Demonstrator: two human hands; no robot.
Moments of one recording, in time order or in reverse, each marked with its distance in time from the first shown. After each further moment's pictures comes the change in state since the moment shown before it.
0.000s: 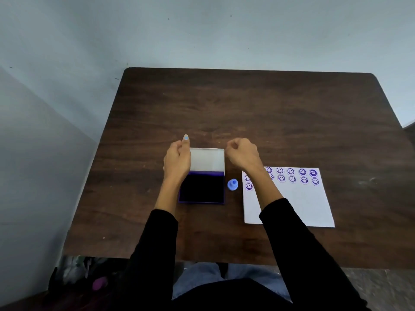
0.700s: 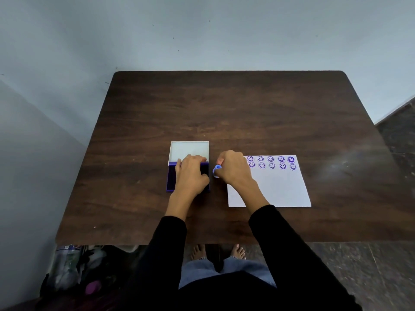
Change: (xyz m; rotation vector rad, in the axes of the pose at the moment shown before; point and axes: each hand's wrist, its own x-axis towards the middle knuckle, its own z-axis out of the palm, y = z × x) left_hand -0.058 -0.022 0.041 0.620 -0.170 0.446; right_hand -0.036 0.050 0.008 -0.330 0.062 -0.169
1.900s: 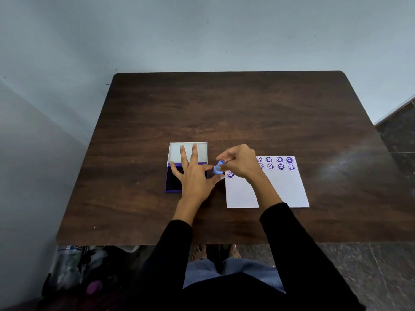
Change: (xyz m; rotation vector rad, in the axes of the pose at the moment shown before) left_hand -0.005 0.008 0.026 0.053 0.140 -0.020; right_hand 0.003 0.015 -0.030 0.345 -0.075 -0.021
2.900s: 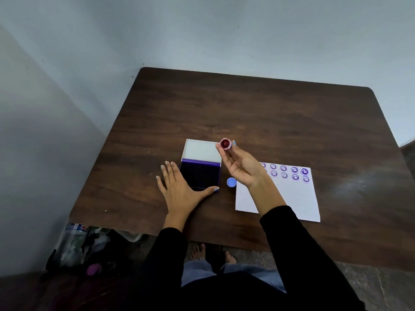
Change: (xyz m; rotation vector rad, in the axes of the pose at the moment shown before) left_hand -0.030 -0.076 0.014 -0.003 0.159 -0.318; right_hand 0.014 -0.010 0.031 1.622 -0.361 0.375
